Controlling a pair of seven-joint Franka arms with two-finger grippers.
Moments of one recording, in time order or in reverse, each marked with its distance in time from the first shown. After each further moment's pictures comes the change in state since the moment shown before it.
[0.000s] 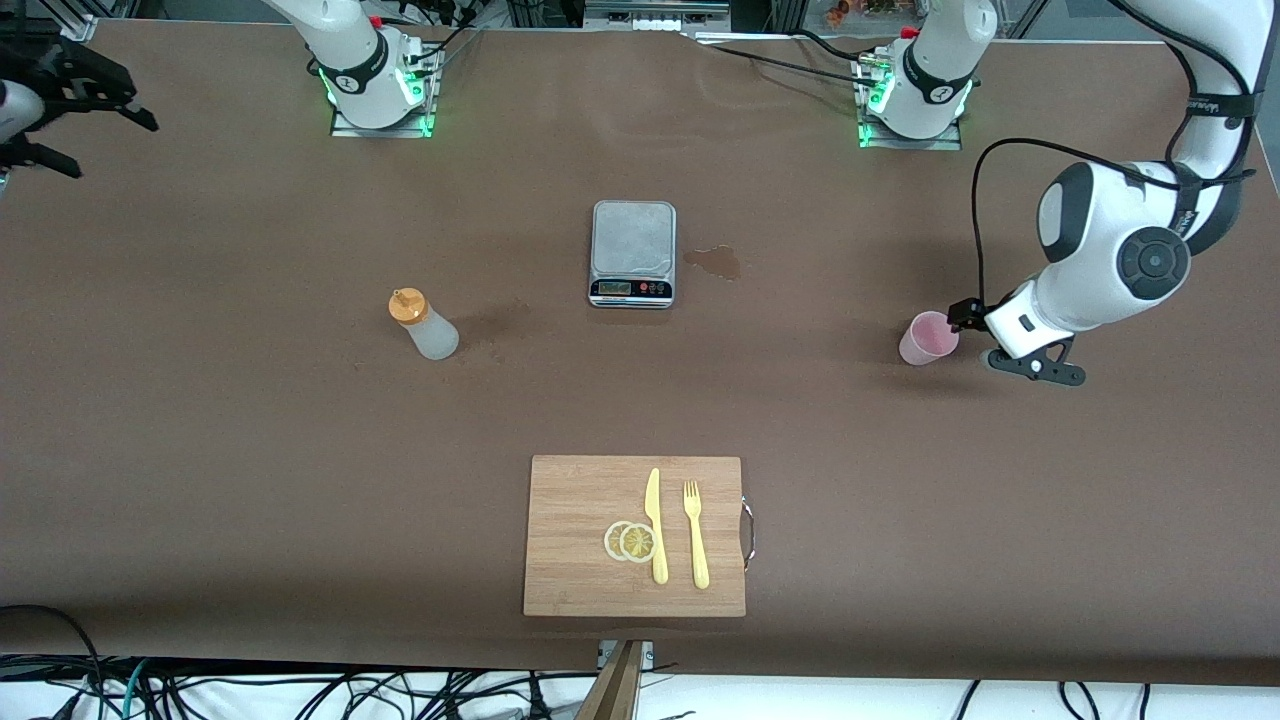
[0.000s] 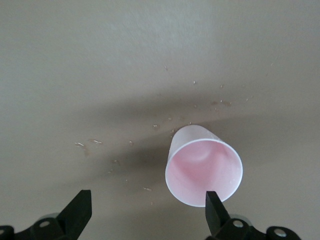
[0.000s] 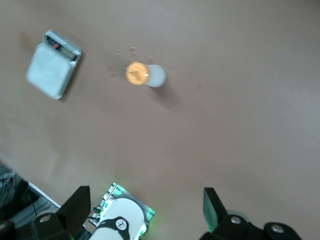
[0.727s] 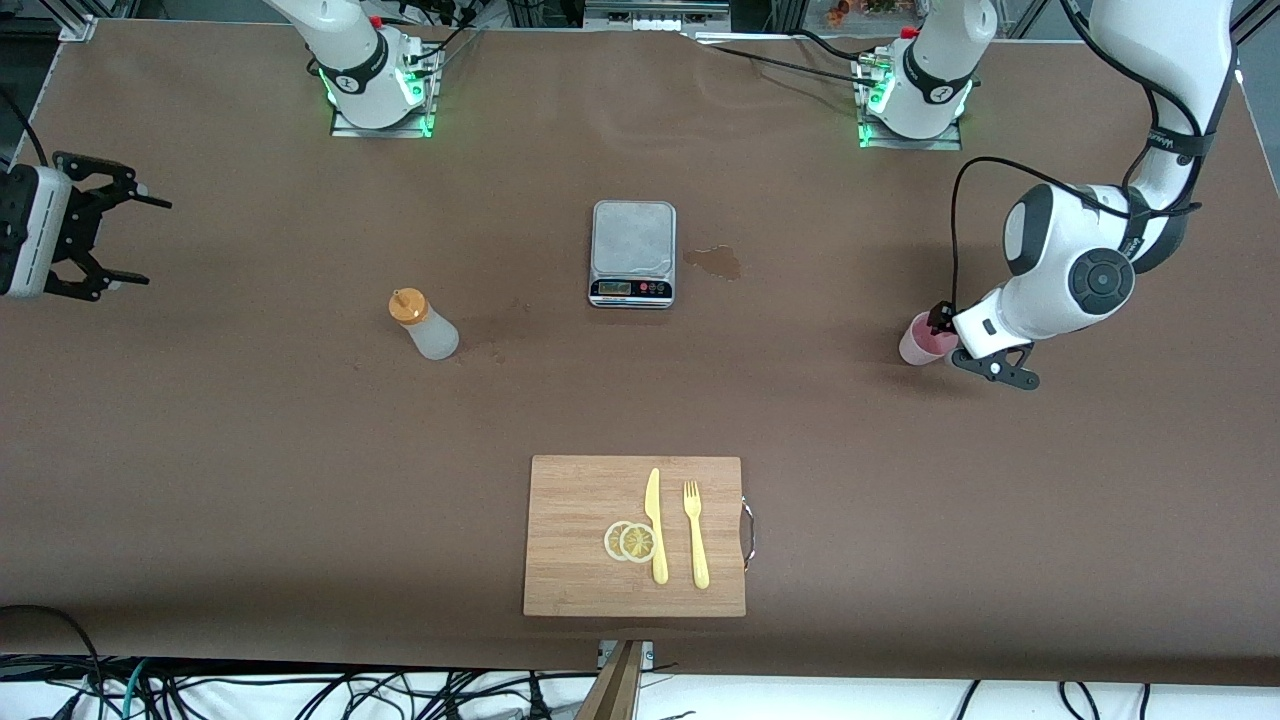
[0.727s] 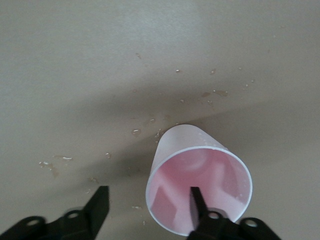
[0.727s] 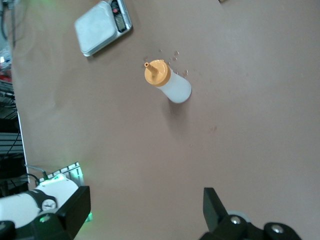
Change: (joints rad) left arm -0.004 0.084 -0.012 -0.023 0.001 0.085 0.106; right arm -0.068 0.249 -0.151 -0.020 0.213 0.067 -0.829
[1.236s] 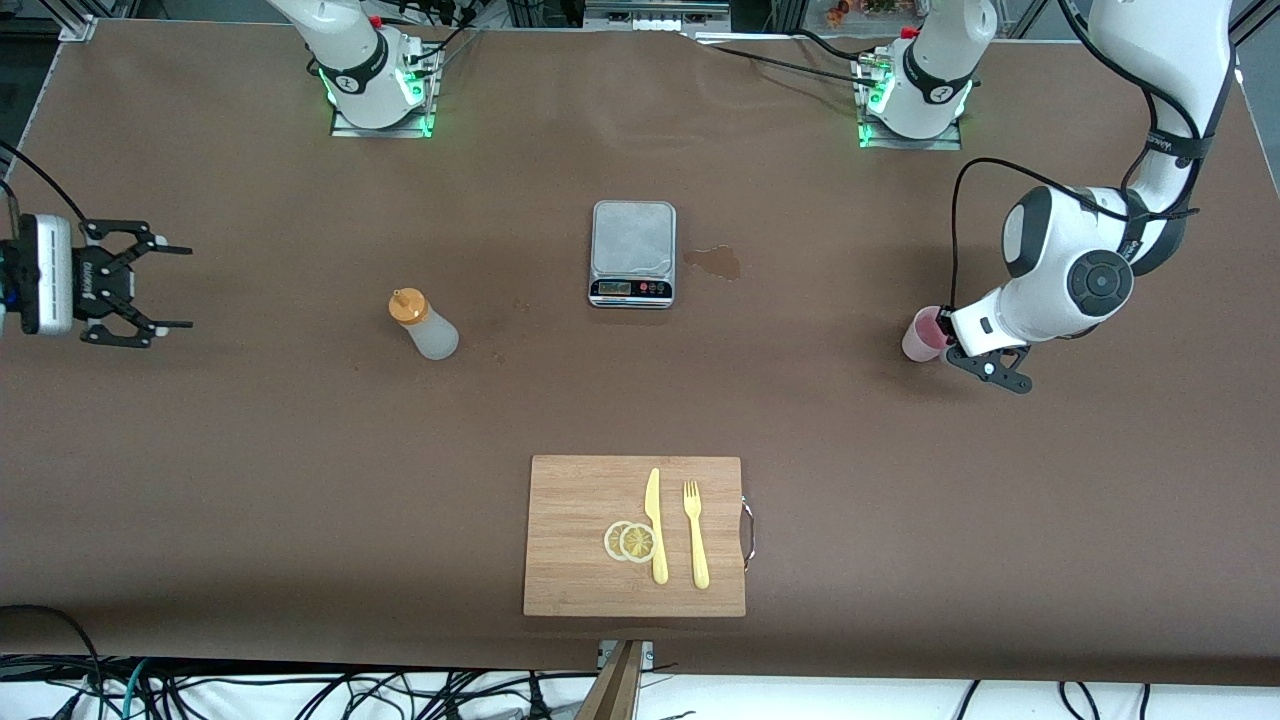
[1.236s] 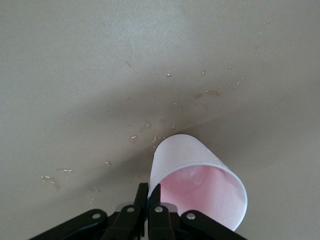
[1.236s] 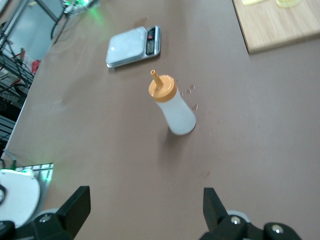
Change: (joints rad) left arm 0.001 0.001 -0.007 0.016 0.000 -0.013 0.065; right arm -0.105 0.207 -0.002 -0.004 0.237 -0.002 -0.483
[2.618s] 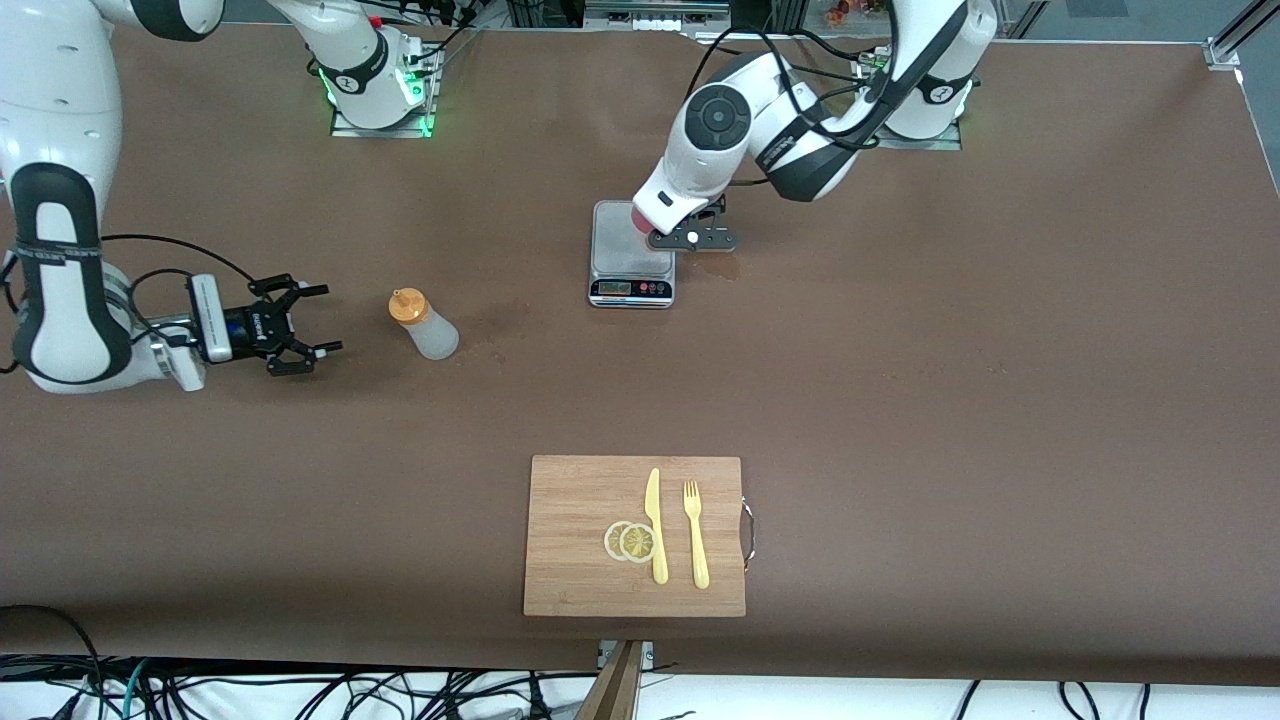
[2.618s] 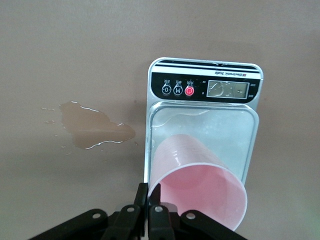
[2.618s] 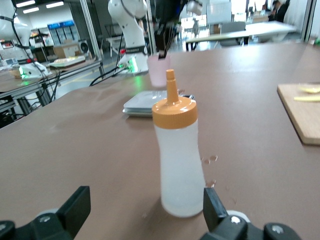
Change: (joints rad) left arm -0.264 0.102 -0.608 0.175 -0.041 -0.055 -1.302; right arm -0.006 0.357 0.054 -0.118 0.384 -0.068 -0.600
